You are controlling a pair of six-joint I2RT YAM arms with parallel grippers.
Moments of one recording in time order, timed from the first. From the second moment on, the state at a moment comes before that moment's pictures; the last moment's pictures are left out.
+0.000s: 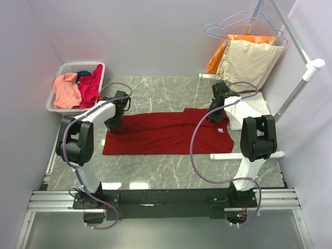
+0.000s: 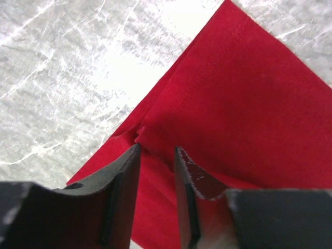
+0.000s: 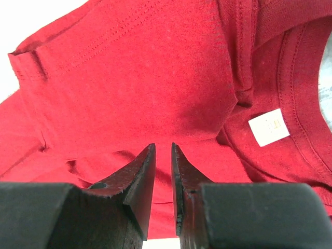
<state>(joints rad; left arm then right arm) -0.28 1.80 1.27 -0.84 -0.53 -0.90 0.15 1.83 1.34 -0.68 0.04 0.65</state>
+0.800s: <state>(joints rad) -0.27 1.83 1.43 -0.91 -0.63 -0.90 0.15 1.85 1.36 -0.70 0.04 0.64</state>
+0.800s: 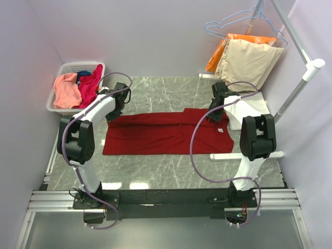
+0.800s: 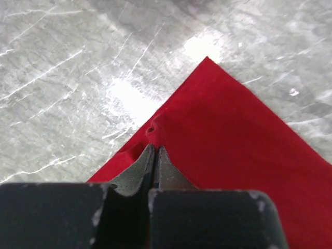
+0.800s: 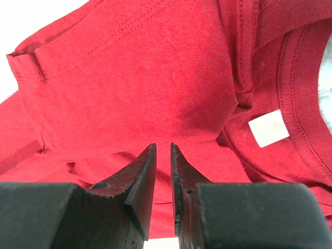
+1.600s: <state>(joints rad) -0.27 1.73 1.16 -0.92 -0.61 -0.92 0.15 1.91 1.54 -0.74 0.14 0.64</state>
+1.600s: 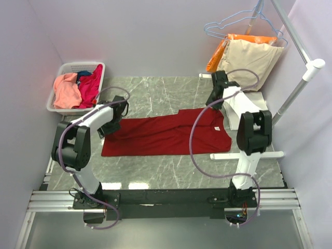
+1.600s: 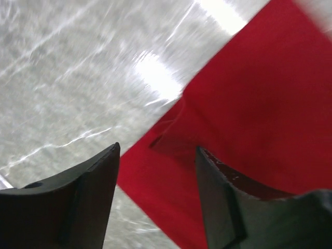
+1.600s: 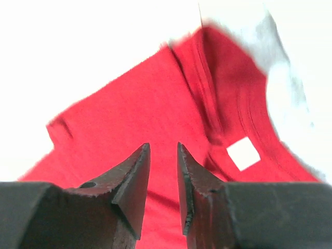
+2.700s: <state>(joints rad) -0.27 1.72 1.27 -0.92 -0.57 -0.87 0.09 2.35 1.98 -0.87 0.20 0.57</state>
